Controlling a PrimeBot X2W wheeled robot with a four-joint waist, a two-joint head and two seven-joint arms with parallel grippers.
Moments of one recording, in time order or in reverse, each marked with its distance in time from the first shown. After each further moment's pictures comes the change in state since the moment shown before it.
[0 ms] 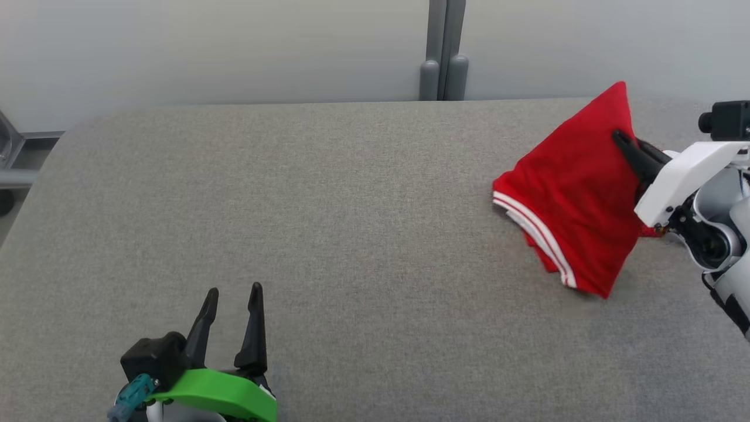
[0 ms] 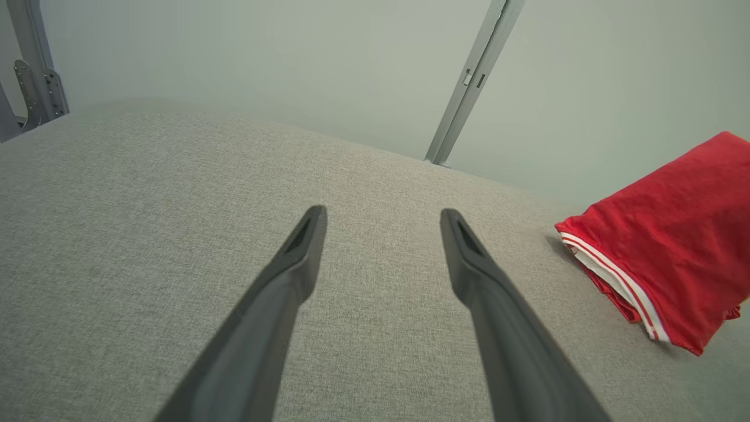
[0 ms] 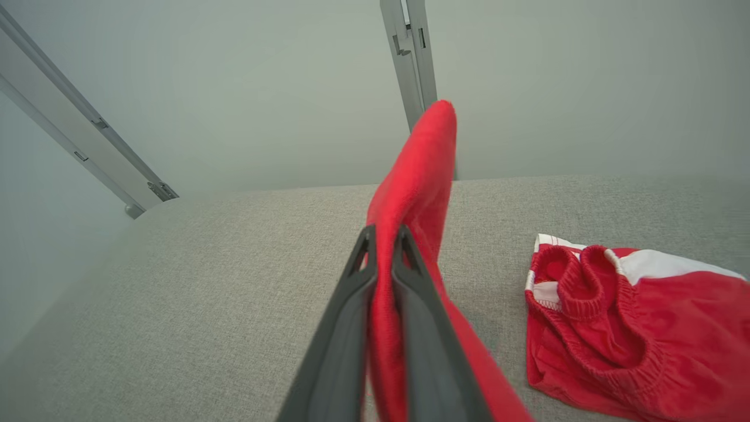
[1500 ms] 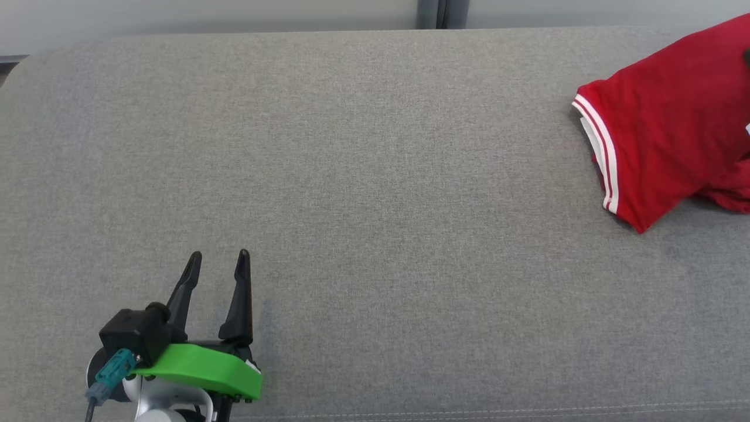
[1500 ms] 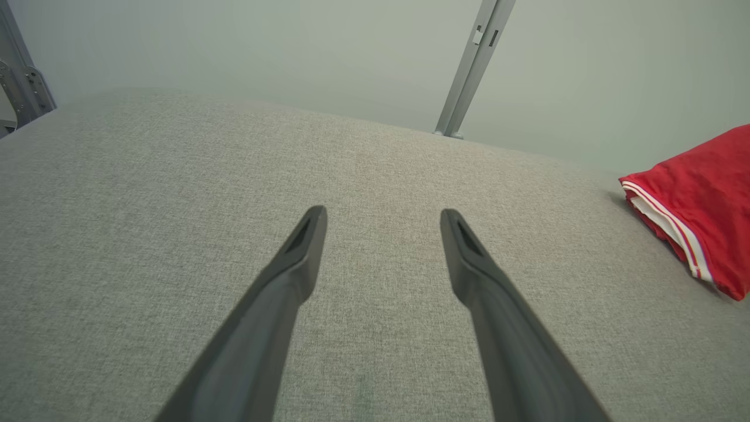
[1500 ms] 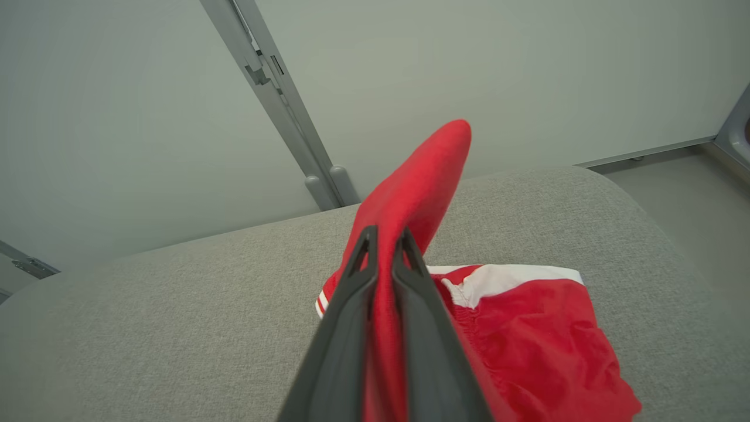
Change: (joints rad) left arm -0.041 0.042 0.015 -0.088 0.056 0.000 0.045; right arm -0.165 -0.109 -0.127 0.118 0.034 -0.048 0.024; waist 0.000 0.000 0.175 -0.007
